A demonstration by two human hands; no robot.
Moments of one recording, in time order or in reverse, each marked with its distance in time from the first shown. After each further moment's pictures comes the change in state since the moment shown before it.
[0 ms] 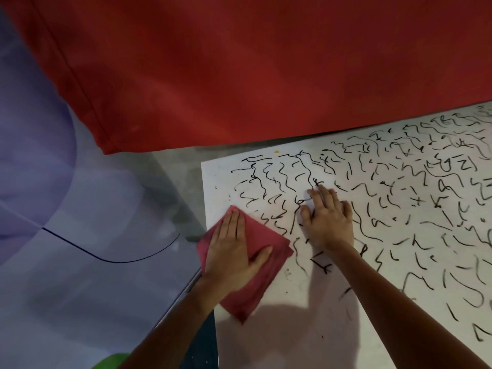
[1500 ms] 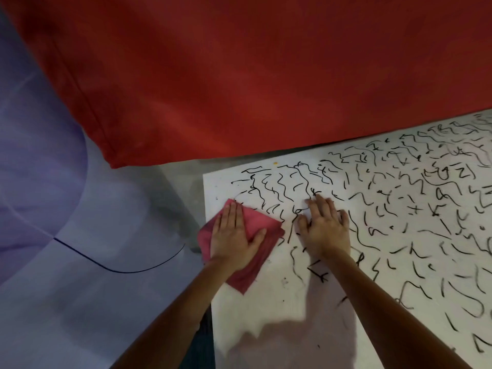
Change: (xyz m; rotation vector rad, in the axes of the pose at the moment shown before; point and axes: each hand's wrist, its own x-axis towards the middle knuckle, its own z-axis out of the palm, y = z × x) left_hand 0.041 0.005 -0.013 0.048 -0.010 -0.091; right_hand 0.001 0.003 0.004 0.009 0.035 -0.006
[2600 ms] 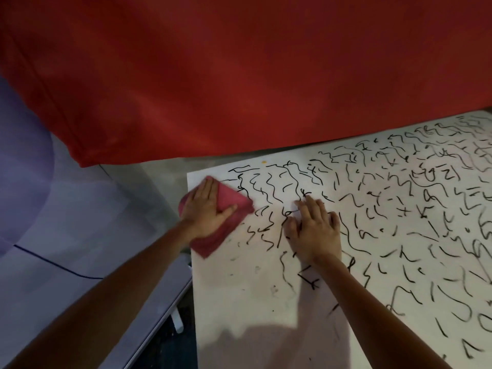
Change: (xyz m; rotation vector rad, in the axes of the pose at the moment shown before) left_hand 0.077 -0.049 -0.008 0.043 -0.032 0.060; right_hand 0.000 -0.003 -0.003 0.007 -0.013 0.011
